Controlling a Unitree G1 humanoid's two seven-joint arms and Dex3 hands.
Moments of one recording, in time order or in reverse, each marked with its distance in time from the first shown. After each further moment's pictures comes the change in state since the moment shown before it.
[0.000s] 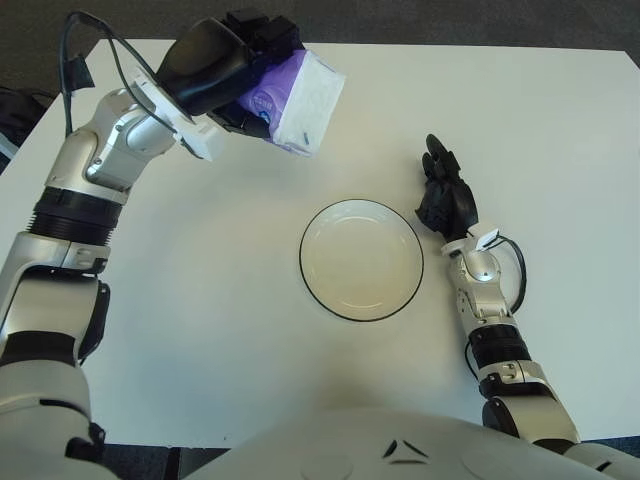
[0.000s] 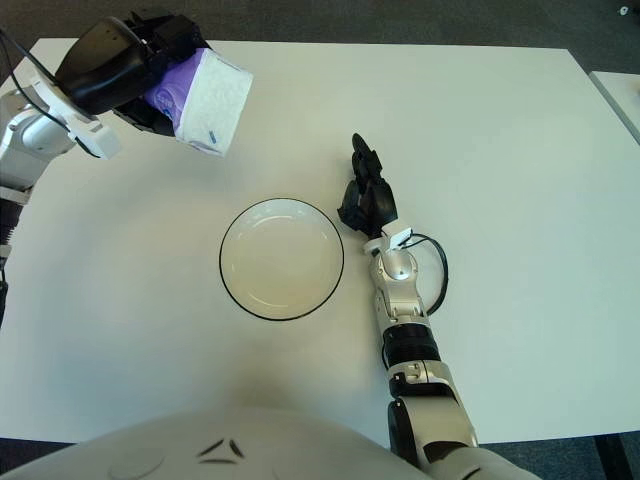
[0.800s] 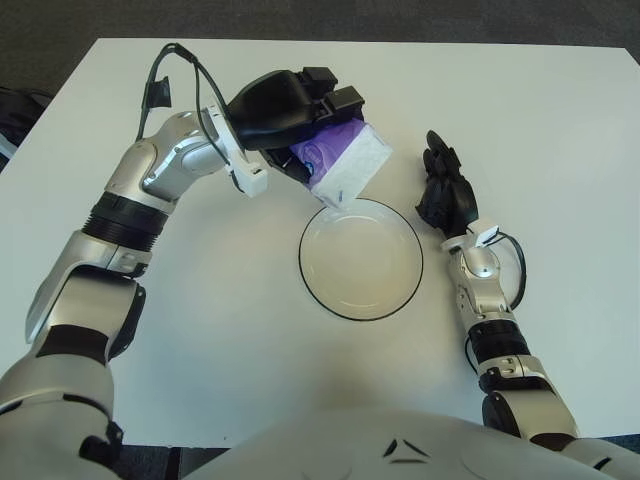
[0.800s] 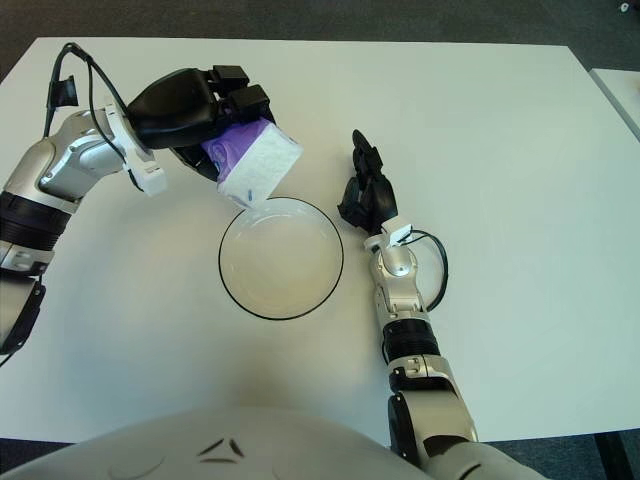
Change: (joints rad) left arm -0.001 -0.126 -0.101 -0.050 0.013 -0.127 -0.174; right arm -0.018 0.000 0.001 0.020 0.000 -0.017 -0.009
